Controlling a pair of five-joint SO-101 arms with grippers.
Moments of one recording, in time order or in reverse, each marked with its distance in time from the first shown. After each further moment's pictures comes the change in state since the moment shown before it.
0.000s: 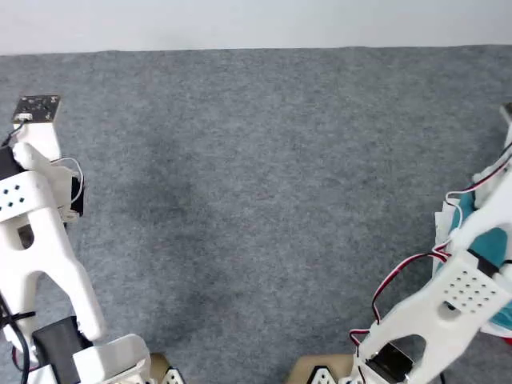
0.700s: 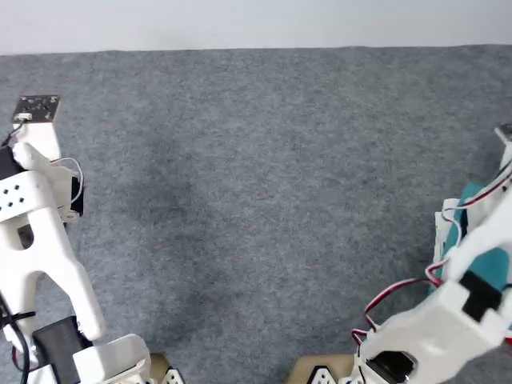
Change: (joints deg) left arm 0.0 0.0 0.0 0.0 0.0; right arm 1.4 -24.9 32.6 3.9 0.0
